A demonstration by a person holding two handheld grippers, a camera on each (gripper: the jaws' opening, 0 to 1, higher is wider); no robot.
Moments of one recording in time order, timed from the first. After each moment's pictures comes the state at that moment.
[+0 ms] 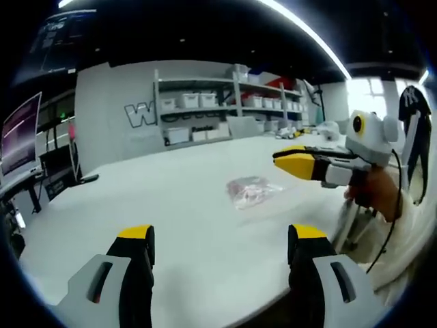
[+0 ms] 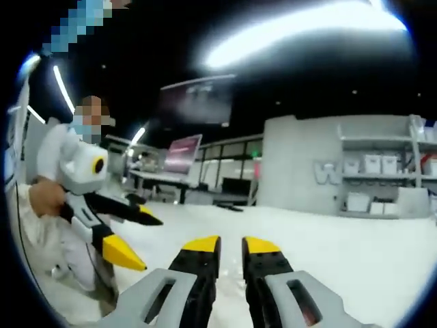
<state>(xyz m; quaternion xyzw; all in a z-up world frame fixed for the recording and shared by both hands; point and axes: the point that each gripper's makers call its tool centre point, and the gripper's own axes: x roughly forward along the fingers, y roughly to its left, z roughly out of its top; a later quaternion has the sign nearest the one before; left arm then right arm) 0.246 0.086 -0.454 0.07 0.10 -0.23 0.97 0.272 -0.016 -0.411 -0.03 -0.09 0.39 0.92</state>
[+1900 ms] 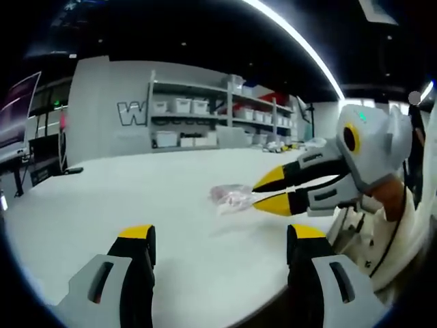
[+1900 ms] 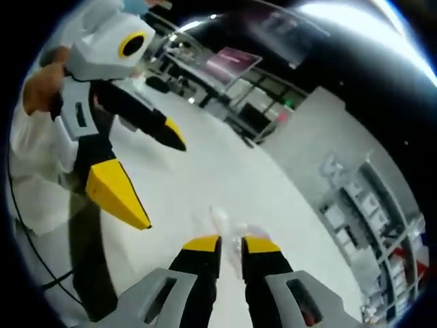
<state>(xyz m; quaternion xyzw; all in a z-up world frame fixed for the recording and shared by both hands) 0.245 0.069 -0.456 0.01 0.08 -0.27 0.96 0.273 0.000 -0.456 -0.40 0.05 0.33 0.85</state>
